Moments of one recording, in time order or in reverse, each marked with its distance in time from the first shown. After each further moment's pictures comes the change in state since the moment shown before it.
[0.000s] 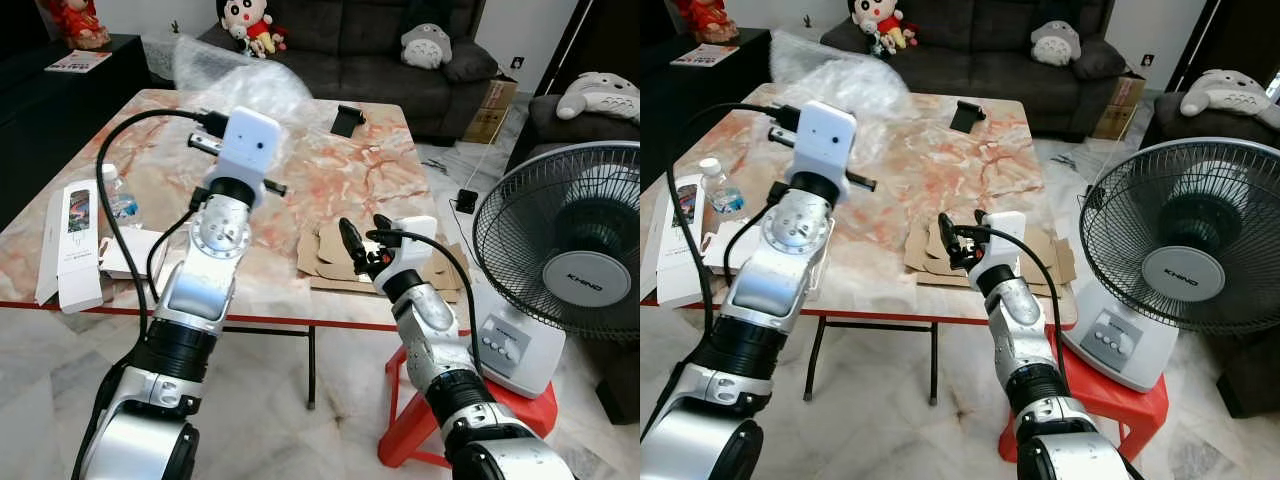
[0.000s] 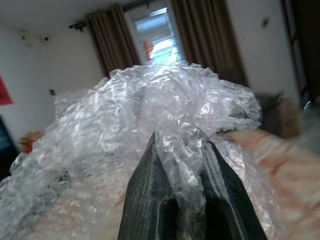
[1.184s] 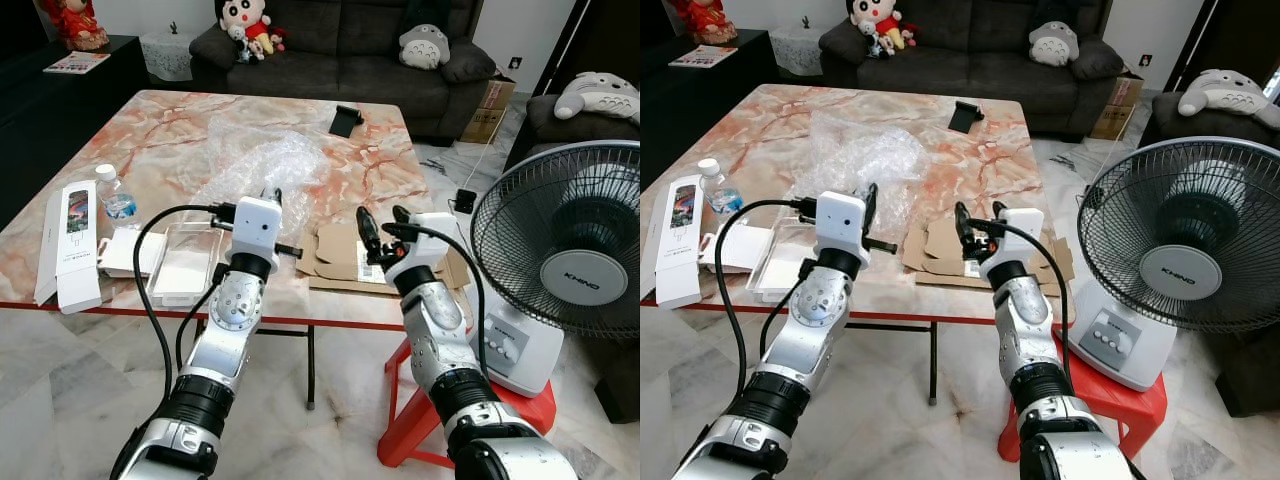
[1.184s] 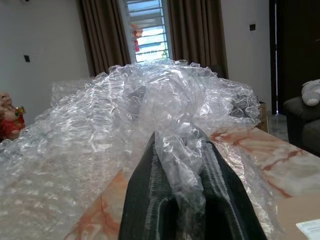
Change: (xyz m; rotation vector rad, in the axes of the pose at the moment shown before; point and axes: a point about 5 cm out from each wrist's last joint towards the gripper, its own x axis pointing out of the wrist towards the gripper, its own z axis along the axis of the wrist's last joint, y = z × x) left arm -0.045 -0.025 -0.067 -0.131 0.065 -0.004; right arm -0.002 -0.011 0.010 -0.009 -0.086 -0.081
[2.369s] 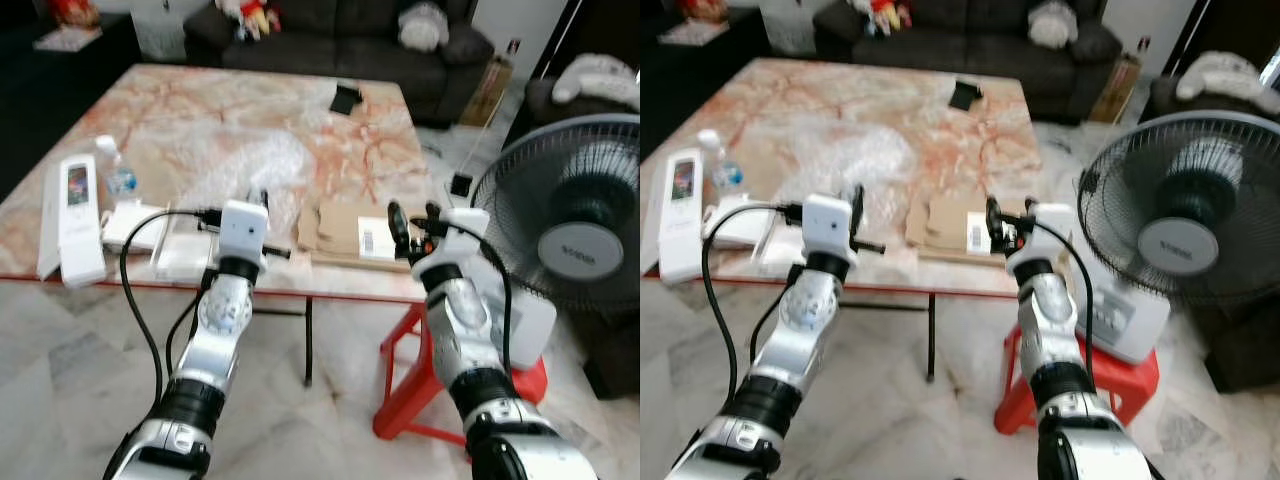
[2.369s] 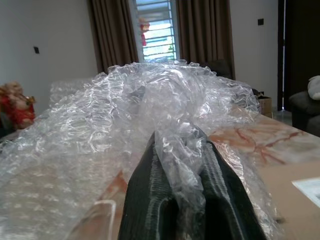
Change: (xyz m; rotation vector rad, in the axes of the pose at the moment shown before) left arm -0.003 0.012 -0.004 0.020 -0.014 0.037; right arm -0.005 -0.028 0.010 -0.045 -0.019 -0.102
